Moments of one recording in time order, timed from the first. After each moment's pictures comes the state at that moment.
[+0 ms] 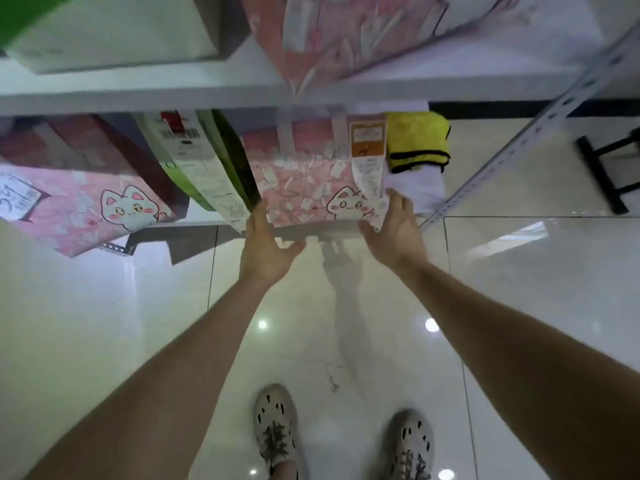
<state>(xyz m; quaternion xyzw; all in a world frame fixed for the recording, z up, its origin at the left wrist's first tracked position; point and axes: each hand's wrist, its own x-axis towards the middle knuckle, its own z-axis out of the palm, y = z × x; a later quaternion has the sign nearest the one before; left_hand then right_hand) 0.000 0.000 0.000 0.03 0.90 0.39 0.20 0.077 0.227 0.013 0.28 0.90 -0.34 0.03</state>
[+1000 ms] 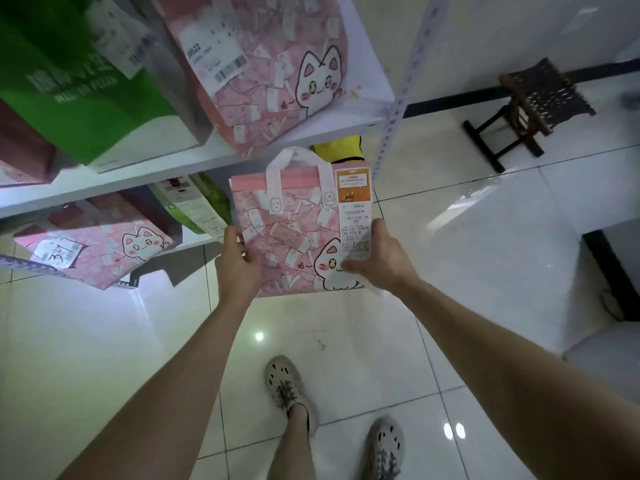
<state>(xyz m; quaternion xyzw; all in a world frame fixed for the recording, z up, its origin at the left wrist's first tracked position) 0.100 -0.021 0.199 0.06 0.89 0.42 0.17 0.250 0.213 0.217 0.35 0.80 -0.47 0.08</state>
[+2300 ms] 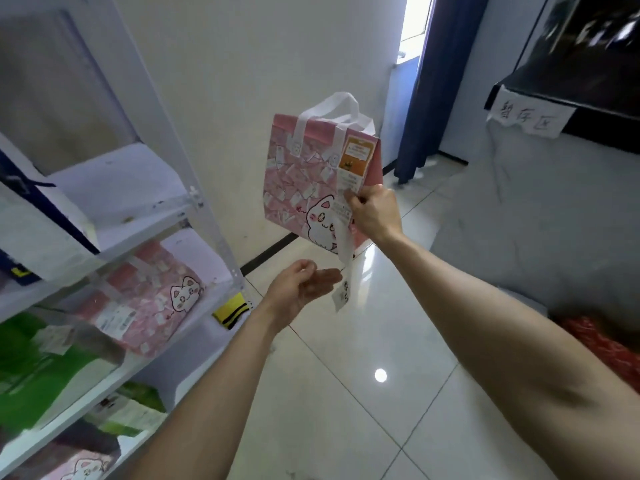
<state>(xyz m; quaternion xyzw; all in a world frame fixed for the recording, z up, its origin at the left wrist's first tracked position) 0.272 0.262 0.536 0.27 0.50 0.54 0.62 0.423 0.416 0.632 0.50 0.70 -0.35 -0.37</state>
